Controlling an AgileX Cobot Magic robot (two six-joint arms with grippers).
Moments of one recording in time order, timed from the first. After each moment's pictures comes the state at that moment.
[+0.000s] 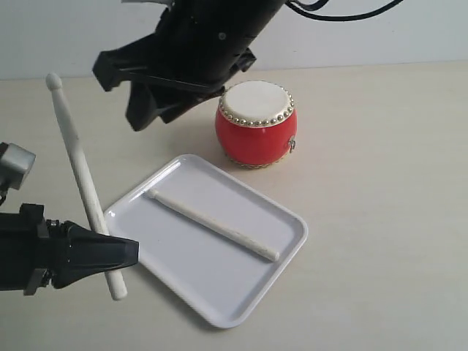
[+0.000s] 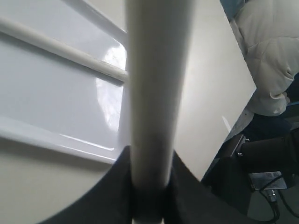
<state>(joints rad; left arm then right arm) -0.19 1.36 -0.30 -1.67 0.93 1.51 0.74 1.80 -1.59 0.49 0.98 -0.20</state>
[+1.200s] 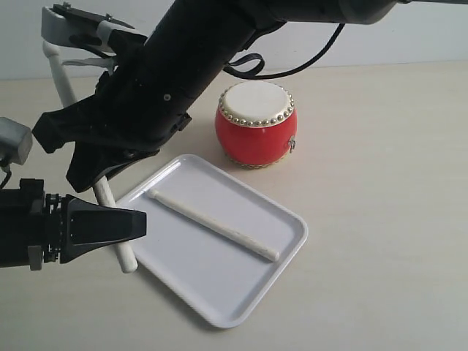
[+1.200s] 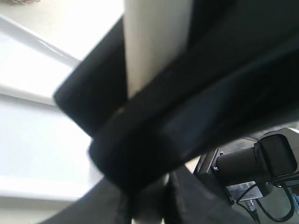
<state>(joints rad) -0.19 1.37 -0.34 -1.73 1.04 1.59 0.80 1.93 -1.59 0.77 1.00 -0.44</state>
